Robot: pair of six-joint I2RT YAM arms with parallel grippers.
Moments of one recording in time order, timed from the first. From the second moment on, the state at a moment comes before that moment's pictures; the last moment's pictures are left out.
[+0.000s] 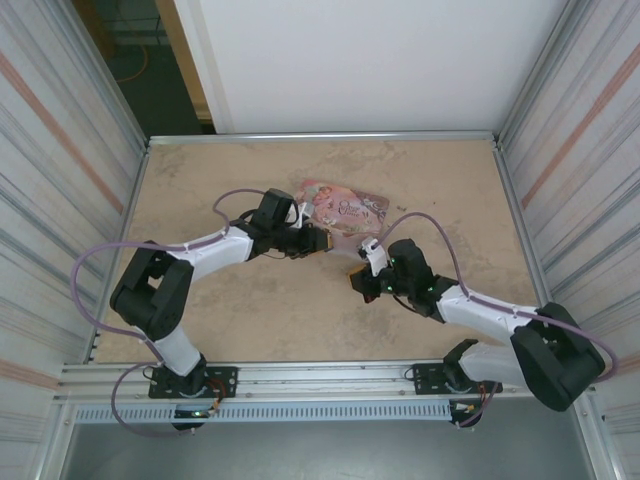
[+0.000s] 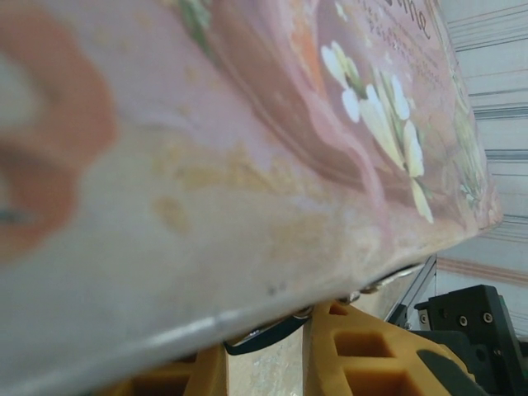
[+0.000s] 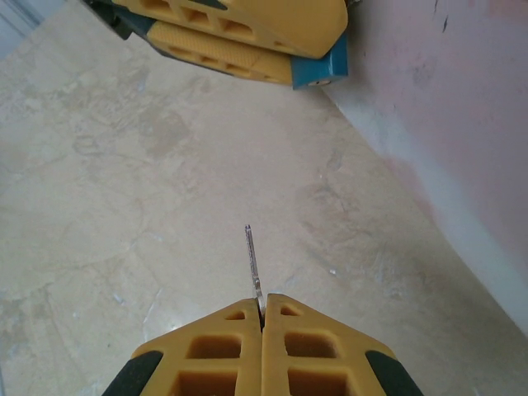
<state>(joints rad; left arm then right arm) -0.58 1.68 1.00 -0.13 0.59 -0.75 0.64 1.21 0.41 0.20 -0.36 0.17</state>
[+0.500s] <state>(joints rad) -0.57 1.64 1.00 -0.12 0.62 -0.76 0.63 1.37 0.45 0.31 -0.38 0.16</state>
